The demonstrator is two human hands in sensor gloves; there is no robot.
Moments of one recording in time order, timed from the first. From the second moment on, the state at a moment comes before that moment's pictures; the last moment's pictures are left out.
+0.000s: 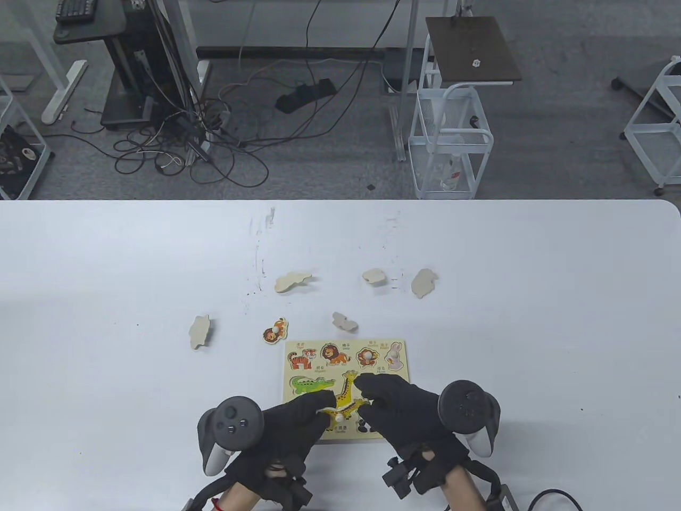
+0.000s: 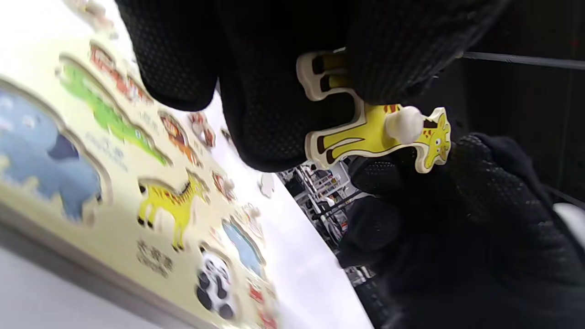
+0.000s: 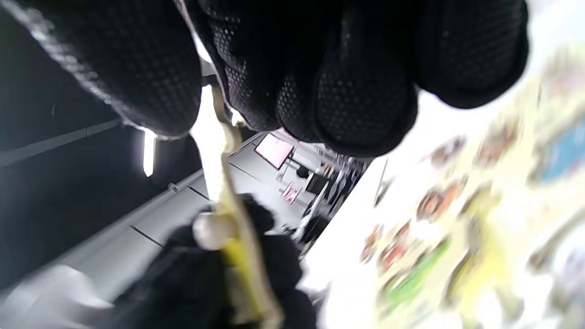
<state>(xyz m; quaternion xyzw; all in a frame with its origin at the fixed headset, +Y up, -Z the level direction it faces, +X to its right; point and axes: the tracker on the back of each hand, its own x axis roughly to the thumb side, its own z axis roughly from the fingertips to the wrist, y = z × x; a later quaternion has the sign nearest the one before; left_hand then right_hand) -0.160 -0.733 -0.213 -0.05 -0.17 0.51 0.84 0.118 -0.723 -0.235 0.16 0.04 0.78 0.60</state>
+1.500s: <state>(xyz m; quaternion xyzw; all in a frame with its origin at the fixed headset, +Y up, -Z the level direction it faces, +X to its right) -0.093 -0.696 -0.169 0.16 -0.28 0.03 0.95 0.118 -0.727 -0.230 0.08 0.02 0.86 0.51</state>
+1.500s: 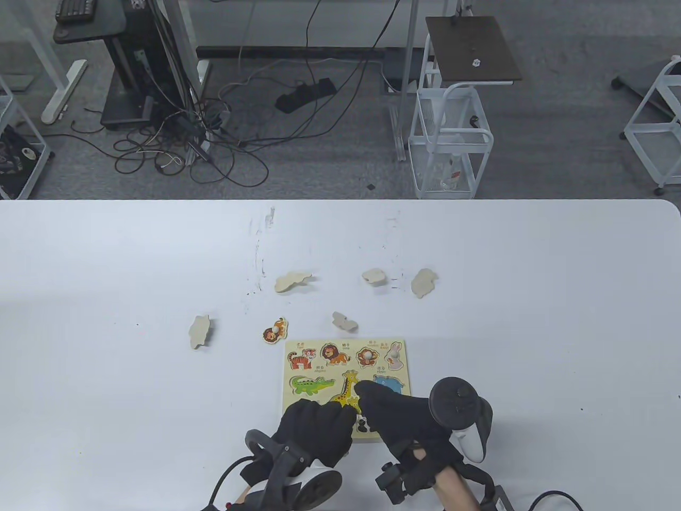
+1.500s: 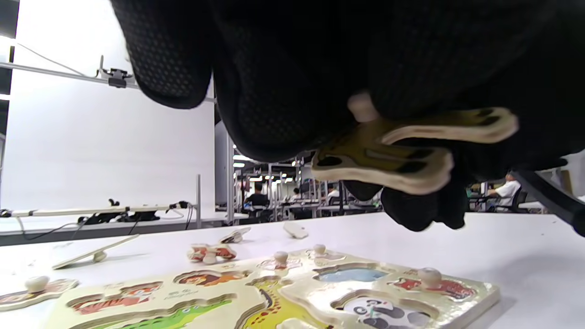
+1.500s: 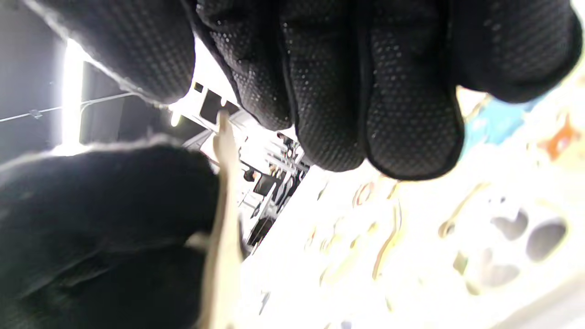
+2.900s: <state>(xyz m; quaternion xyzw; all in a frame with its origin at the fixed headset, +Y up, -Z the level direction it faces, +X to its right) -0.056 -0.726 -0.265 -0.04 -0.21 -0.05 0.98 0.150 -0.732 -0.242 0.02 -0.03 0.88 0.48</state>
